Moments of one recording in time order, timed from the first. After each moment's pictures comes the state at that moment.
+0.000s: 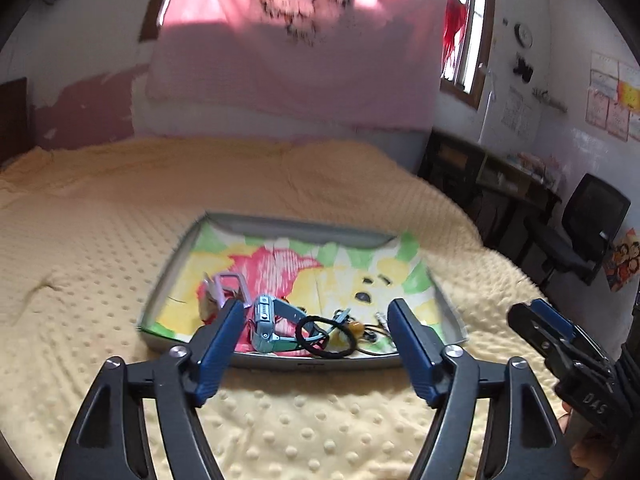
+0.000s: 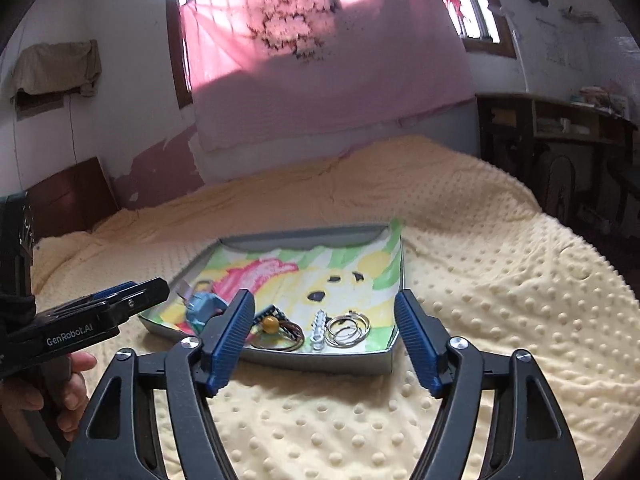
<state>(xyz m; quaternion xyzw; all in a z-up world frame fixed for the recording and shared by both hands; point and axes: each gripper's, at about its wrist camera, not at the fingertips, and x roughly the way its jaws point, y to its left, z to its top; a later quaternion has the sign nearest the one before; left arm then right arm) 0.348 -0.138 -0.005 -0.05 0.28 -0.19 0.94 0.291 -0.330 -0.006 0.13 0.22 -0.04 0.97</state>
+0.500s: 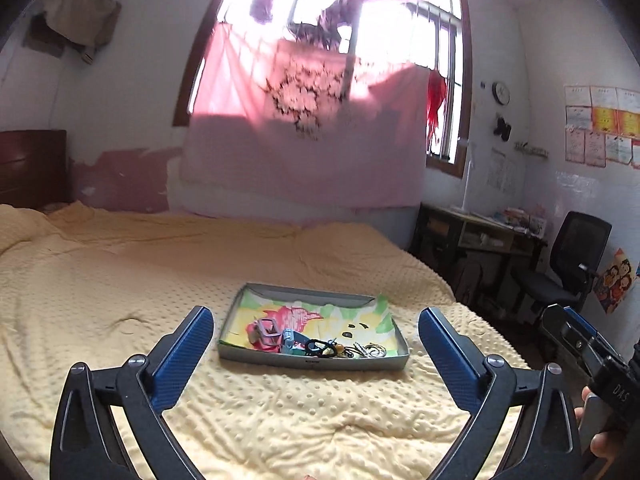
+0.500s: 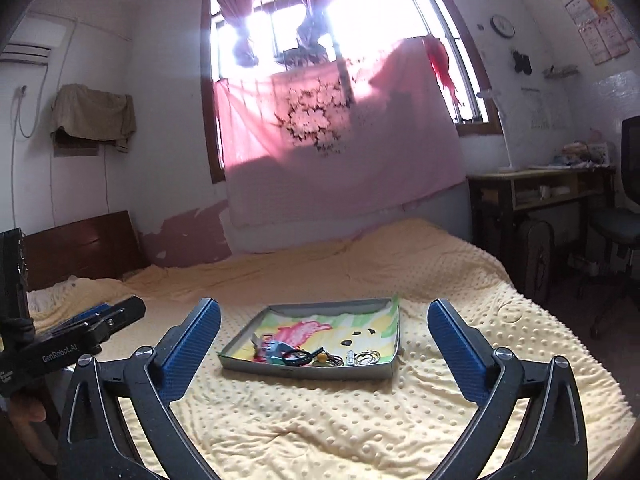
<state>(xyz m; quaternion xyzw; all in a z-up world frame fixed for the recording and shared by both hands) 0.162 -0.071 0.097 -0.06 0.15 -0.15 0.97 0.111 -0.291 0.100 0.11 0.10 -0.04 0.99</state>
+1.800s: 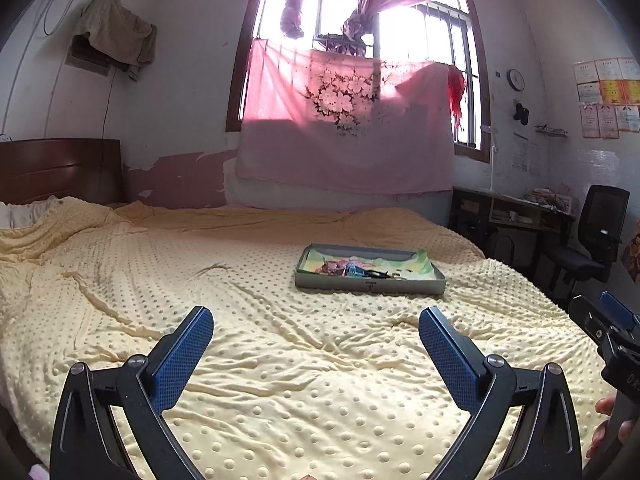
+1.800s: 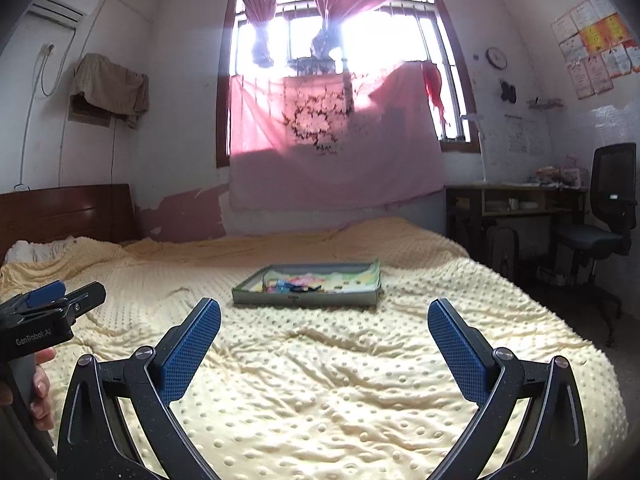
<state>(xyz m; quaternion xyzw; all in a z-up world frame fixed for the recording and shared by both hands) 0.014 -0.007 0.013 -0.02 0.14 -0.07 0.99 -0.041 -0.220 0.046 0.06 0.11 -0.08 0.99</state>
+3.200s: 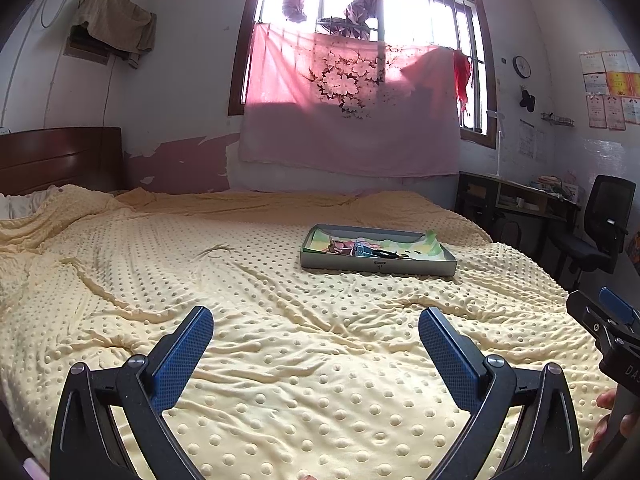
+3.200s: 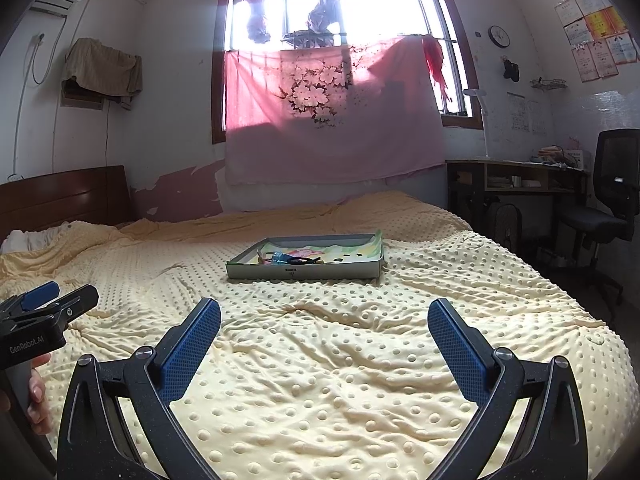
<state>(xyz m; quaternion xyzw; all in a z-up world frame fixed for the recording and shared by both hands) 0.028 -0.007 -0.004 -0.02 0.17 -0.07 0.98 -0.017 -0.216 0.023 0.06 0.14 -0.08 0.98</state>
